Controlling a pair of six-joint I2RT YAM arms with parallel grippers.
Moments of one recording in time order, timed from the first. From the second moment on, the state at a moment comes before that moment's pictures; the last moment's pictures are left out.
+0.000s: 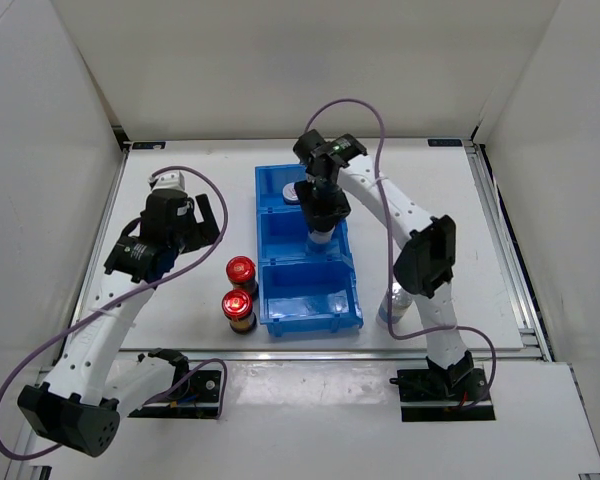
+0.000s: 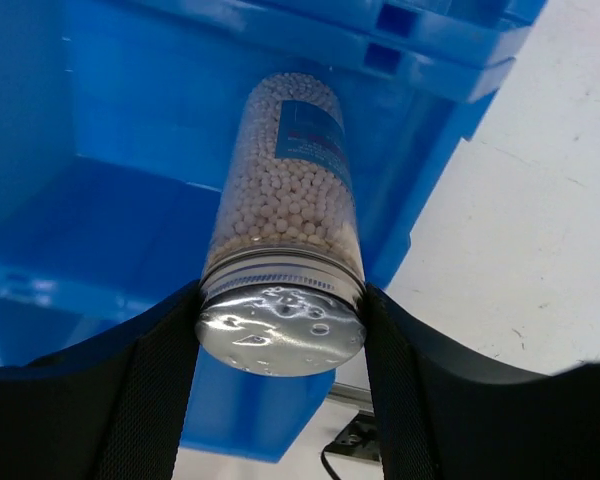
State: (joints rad) left arm -0.32 1.00 1.09 -0.77 -0.26 -0.43; right arm 0.69 2.16 2.26 -1.41 0.01 0.32
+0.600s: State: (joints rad) left arm -0.32 0.99 1.05 -0.78 -0.27 -0.43; right arm 0.69 2.15 2.36 -1.40 0.20 0.33
